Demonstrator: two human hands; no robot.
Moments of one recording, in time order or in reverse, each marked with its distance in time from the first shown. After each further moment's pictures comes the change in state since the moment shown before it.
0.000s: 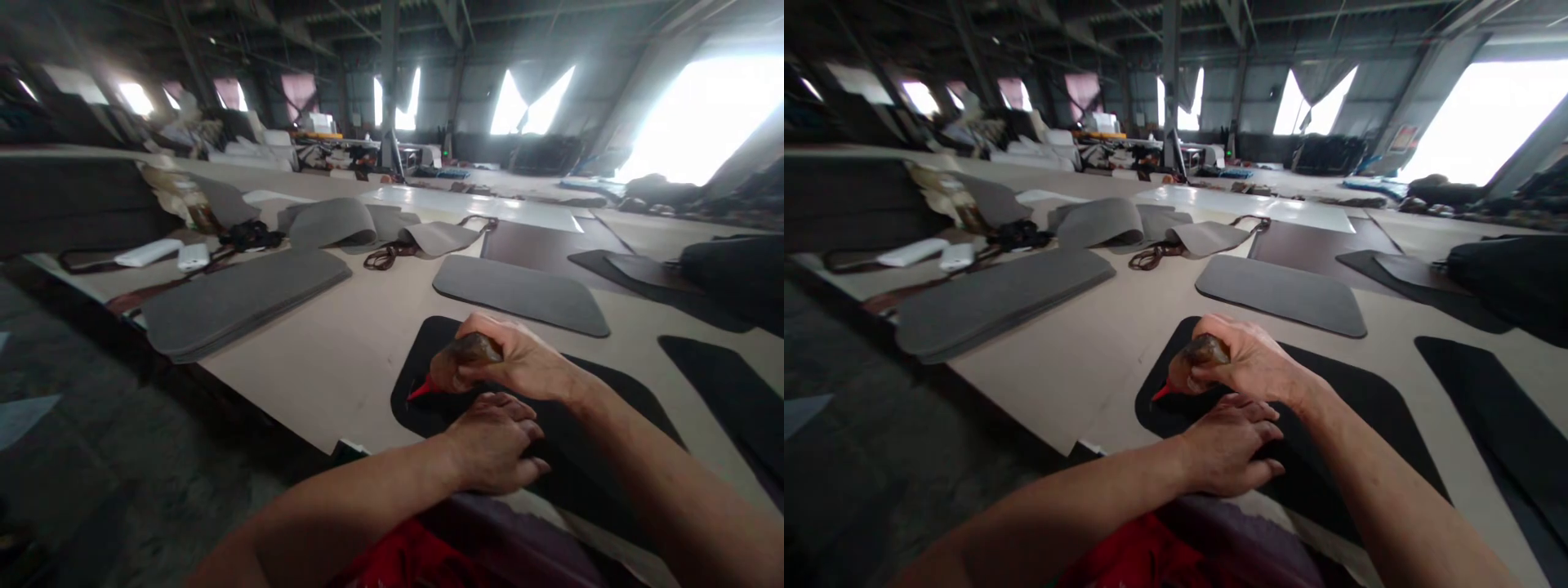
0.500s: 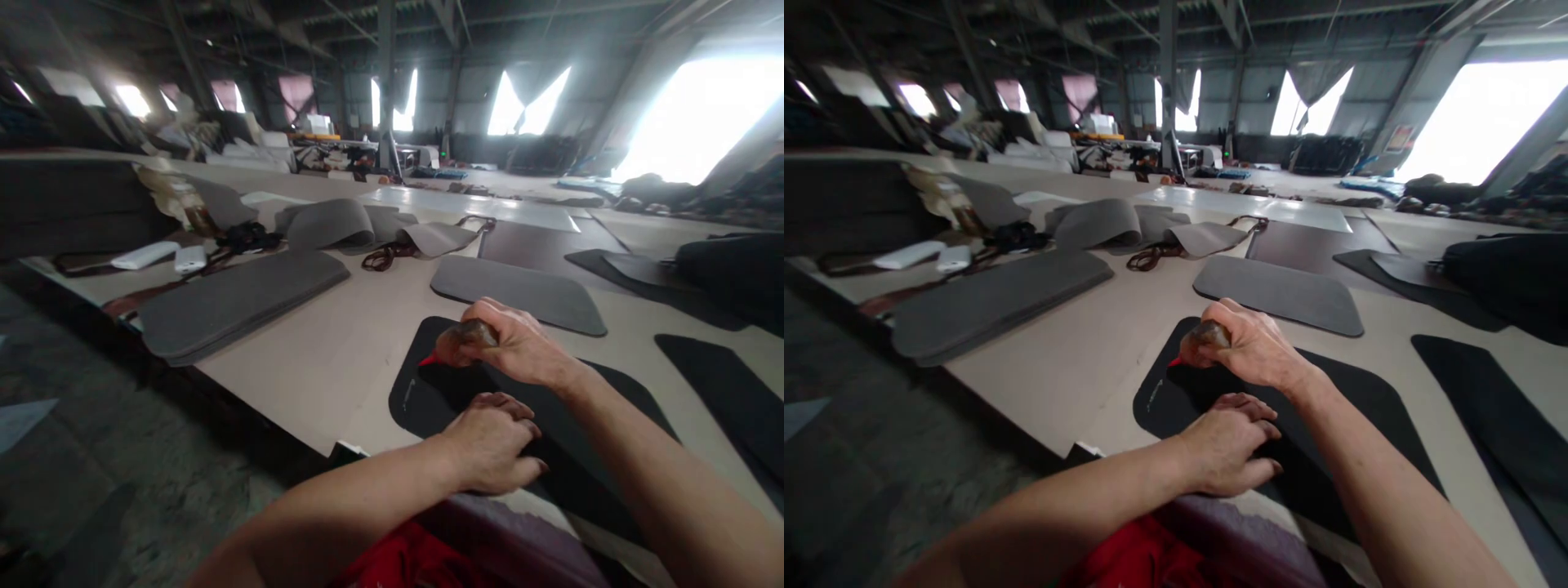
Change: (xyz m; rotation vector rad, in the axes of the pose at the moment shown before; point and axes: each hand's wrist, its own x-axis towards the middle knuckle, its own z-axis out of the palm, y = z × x) left_hand 0.002 -0.002 0.000 0.015 0.006 -0.005; right_hand 0.005 0.009 -0.005 -0.221 0.119 0.044
